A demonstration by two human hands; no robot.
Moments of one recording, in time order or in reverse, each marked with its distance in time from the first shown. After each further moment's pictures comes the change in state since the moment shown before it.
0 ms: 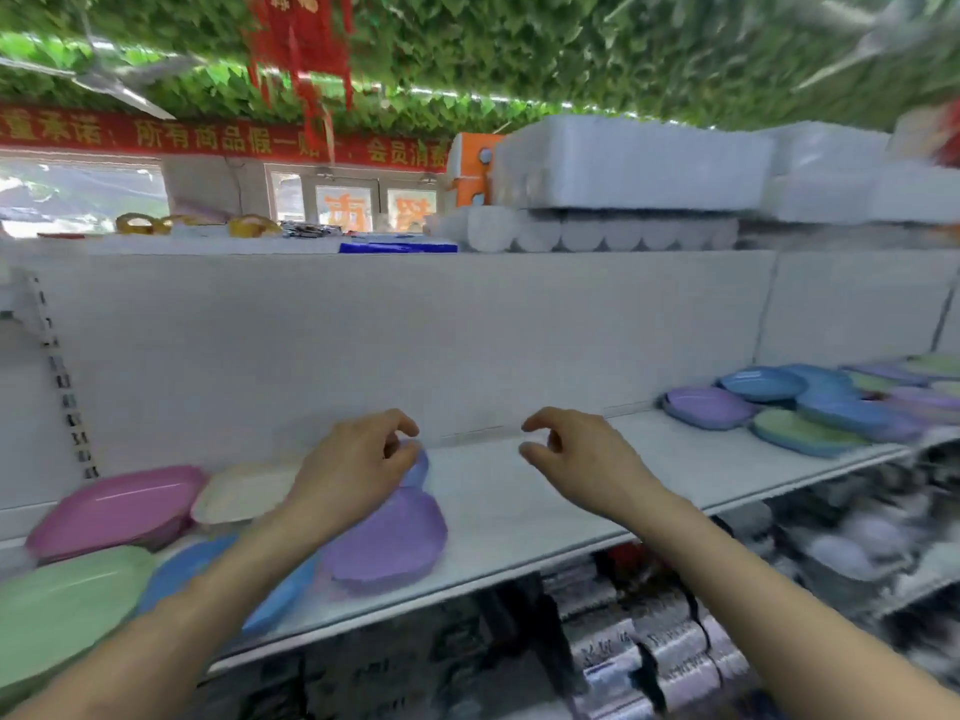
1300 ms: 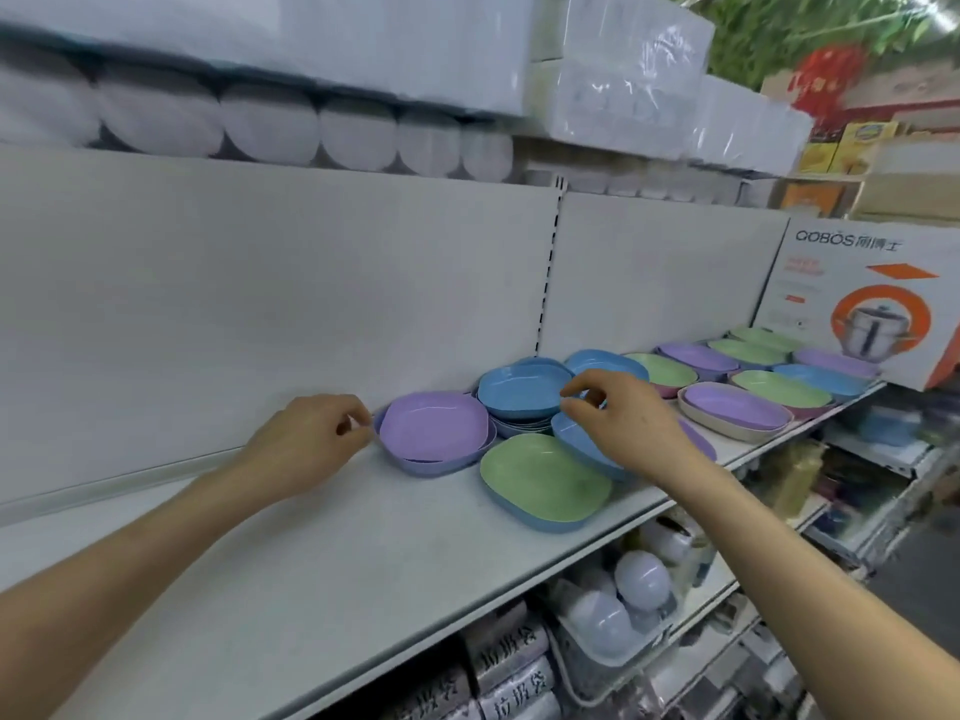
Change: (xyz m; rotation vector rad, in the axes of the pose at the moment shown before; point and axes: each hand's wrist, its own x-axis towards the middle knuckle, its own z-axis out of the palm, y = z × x) left_hand 0.268 0.253 0.360 -0.049 -0.295 -0.017; right_hand 0.124 0.497 -0.176 -0.031 0.157 0.230
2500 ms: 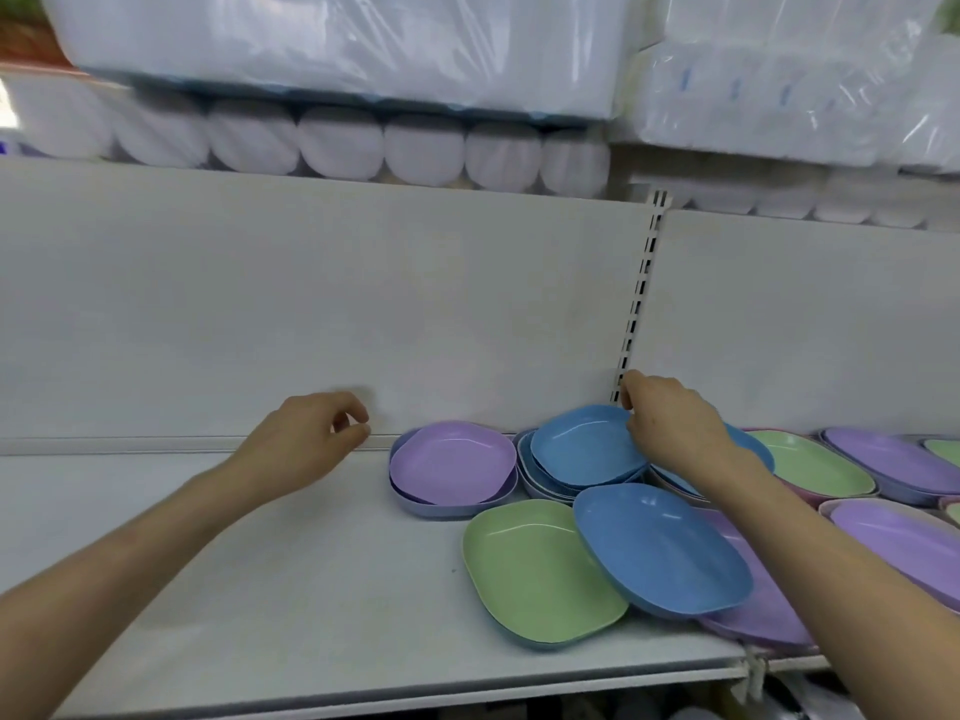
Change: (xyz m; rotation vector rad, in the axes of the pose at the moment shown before) left_hand -0.001 0.027 0.009 0.130 0.257 -0.336; right_hand 0.169 0.079 0.047 -0.398 -0.125 -0.365
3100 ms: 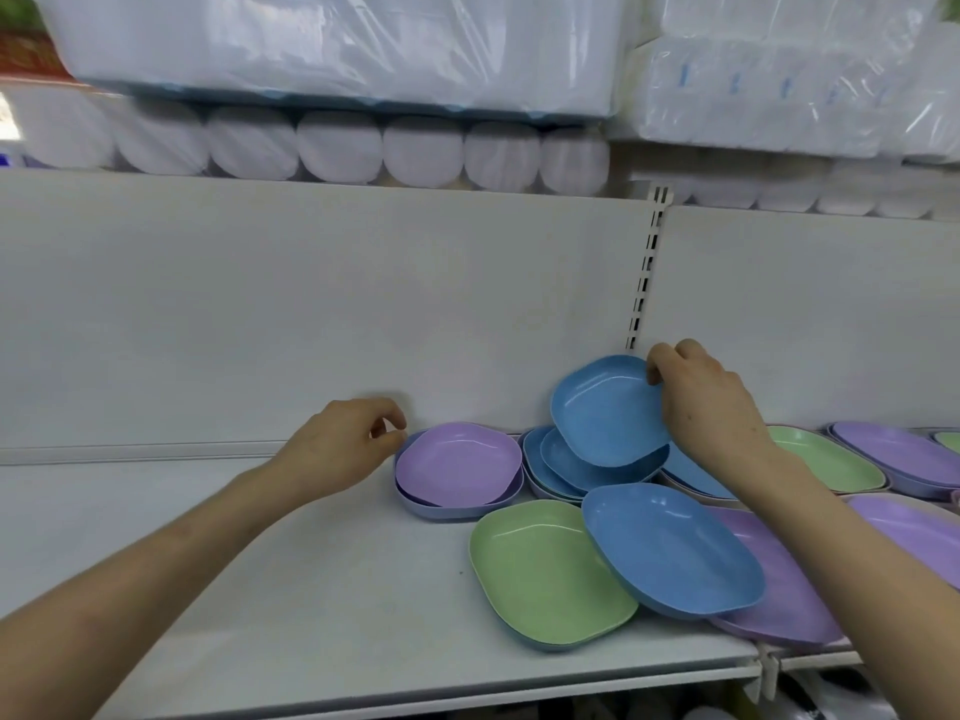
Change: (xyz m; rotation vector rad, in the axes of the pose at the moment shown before) left_hand 0.008 0.025 0.013 -0.007 -0.088 0.022; right_hand -0.009 0.012 -0.017 0.068 0.246 -0.028
